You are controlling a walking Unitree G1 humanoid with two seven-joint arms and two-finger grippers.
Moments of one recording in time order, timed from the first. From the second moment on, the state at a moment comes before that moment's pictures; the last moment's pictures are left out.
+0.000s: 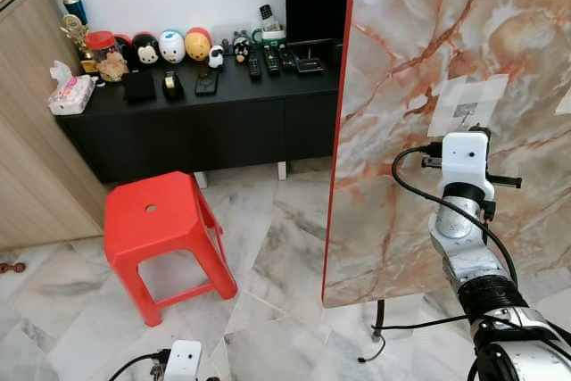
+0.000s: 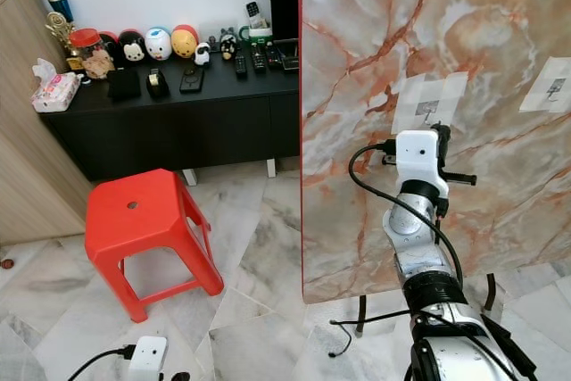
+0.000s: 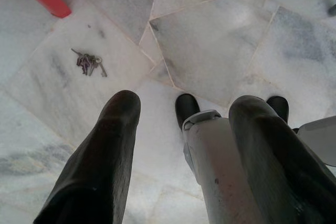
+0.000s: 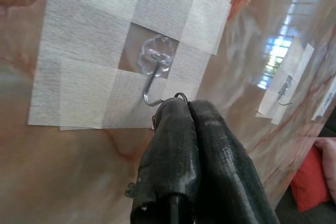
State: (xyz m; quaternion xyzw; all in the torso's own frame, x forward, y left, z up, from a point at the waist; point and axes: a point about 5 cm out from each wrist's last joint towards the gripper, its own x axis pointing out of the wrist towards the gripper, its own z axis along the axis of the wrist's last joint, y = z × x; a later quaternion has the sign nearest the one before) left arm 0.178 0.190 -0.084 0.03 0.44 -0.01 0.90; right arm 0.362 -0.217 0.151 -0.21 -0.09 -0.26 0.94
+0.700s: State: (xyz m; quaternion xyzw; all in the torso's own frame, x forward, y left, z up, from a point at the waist) left arm 0.178 0.191 -0.084 0.02 0.44 -0.01 0.90; right arm 0.365 -0.210 0.150 -0.24 -0.09 -0.24 0.94
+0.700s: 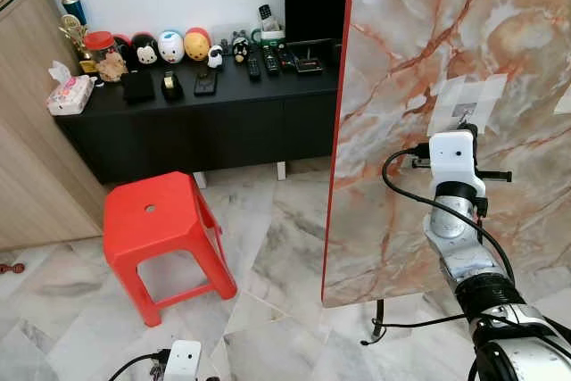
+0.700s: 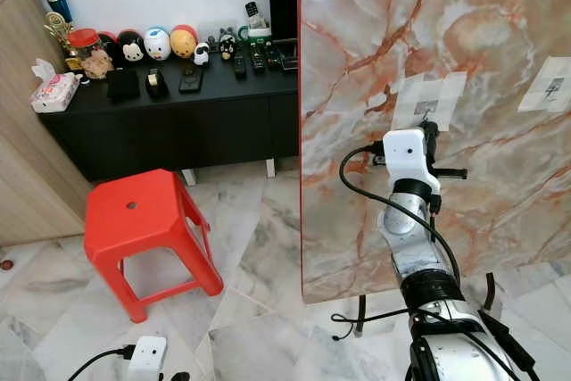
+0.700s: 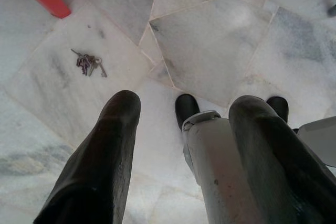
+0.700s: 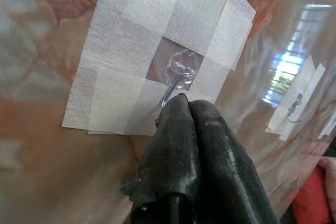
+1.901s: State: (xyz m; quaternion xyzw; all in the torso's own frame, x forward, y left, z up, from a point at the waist) left arm 0.178 0.191 -0.084 0.02 0.44 -0.01 0.90; right arm 0.368 -0.204 0.155 -0.37 -0.08 -0.21 0.90
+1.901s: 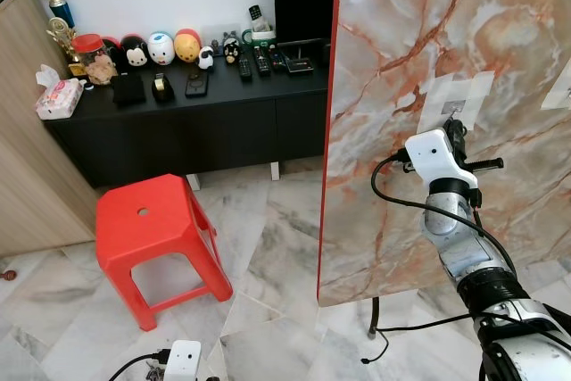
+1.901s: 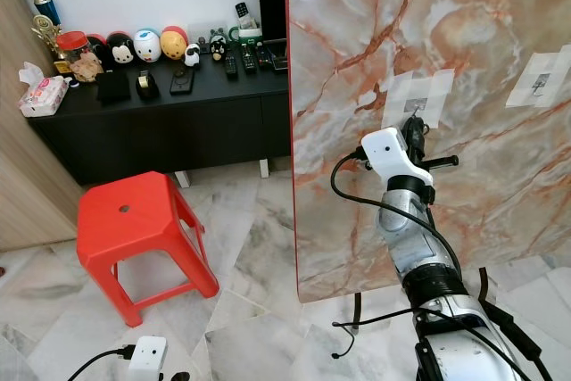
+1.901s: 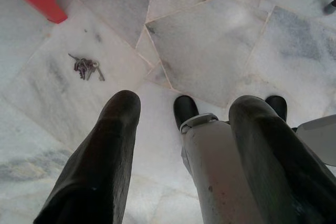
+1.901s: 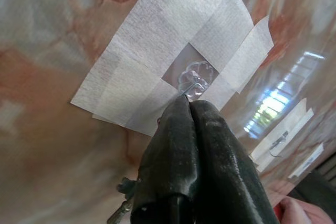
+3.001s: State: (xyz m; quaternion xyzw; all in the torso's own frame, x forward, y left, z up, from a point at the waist) left arm 0.179 0.190 -0.084 0.02 0.44 -0.01 0.90; right arm 0.359 -0.216 0.148 -0.38 -0.02 -0.22 0.90
